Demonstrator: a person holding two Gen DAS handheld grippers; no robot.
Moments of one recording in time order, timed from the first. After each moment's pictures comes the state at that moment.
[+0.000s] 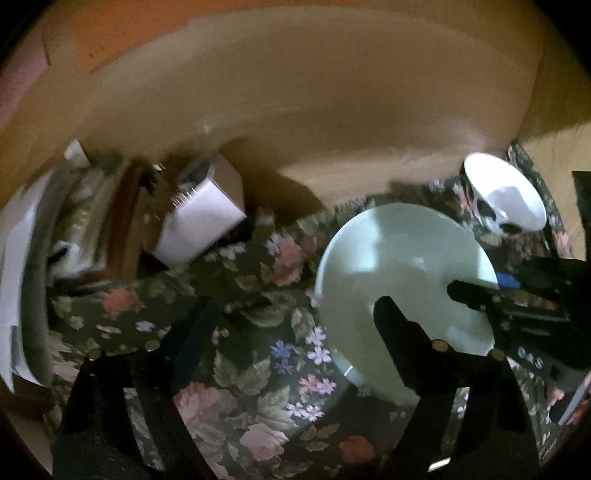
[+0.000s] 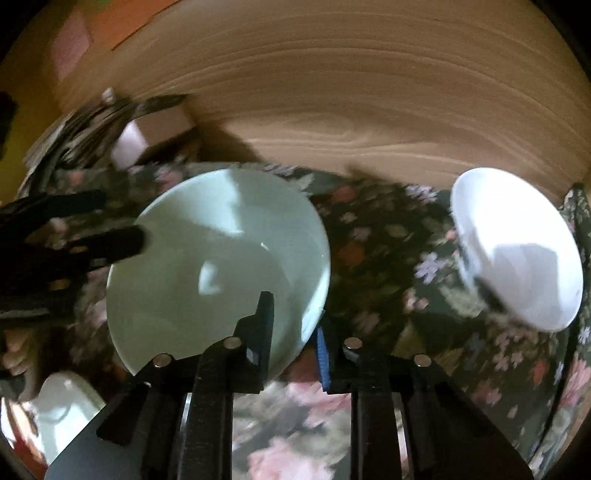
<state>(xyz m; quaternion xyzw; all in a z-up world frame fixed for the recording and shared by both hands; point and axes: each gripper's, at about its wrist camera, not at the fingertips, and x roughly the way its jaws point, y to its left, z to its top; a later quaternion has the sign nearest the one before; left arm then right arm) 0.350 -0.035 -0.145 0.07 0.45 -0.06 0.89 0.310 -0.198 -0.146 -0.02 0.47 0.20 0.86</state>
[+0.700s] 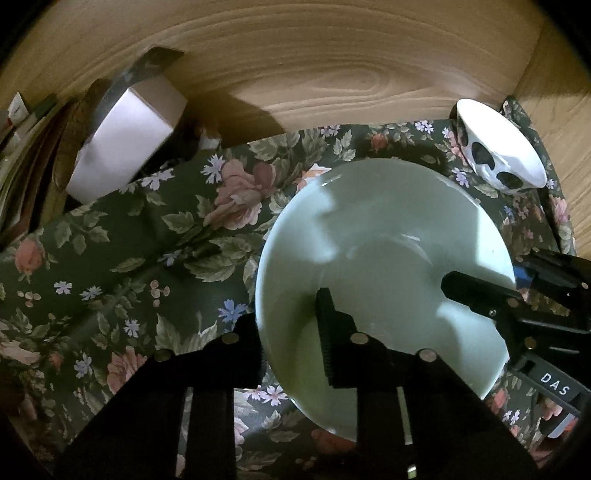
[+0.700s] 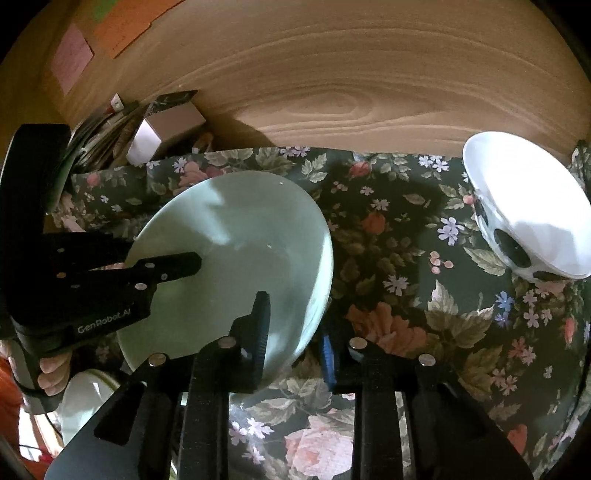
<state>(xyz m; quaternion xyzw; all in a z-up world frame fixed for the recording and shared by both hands) 0.357 -0.047 -0.183 0.05 0.53 -0.09 0.84 0.299 -0.201 -0.147 0.02 0.47 0.21 0.86</state>
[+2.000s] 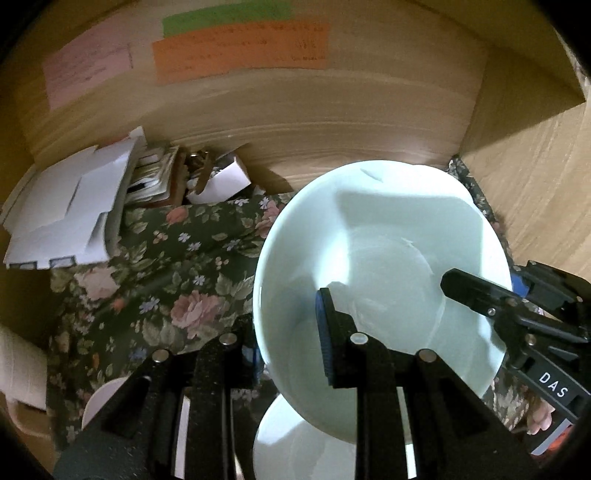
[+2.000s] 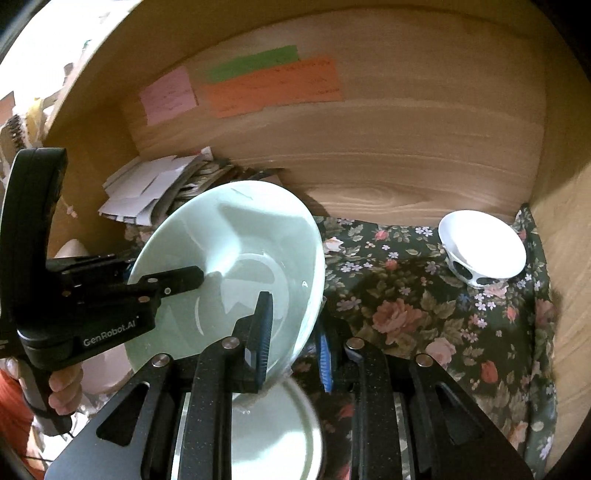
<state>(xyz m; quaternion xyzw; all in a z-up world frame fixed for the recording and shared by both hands) 0.218 -0.009 -0.085 0.01 0.41 -0.08 0.91 0.185 -0.176 -0.060 0.01 0.35 0.20 0.91</state>
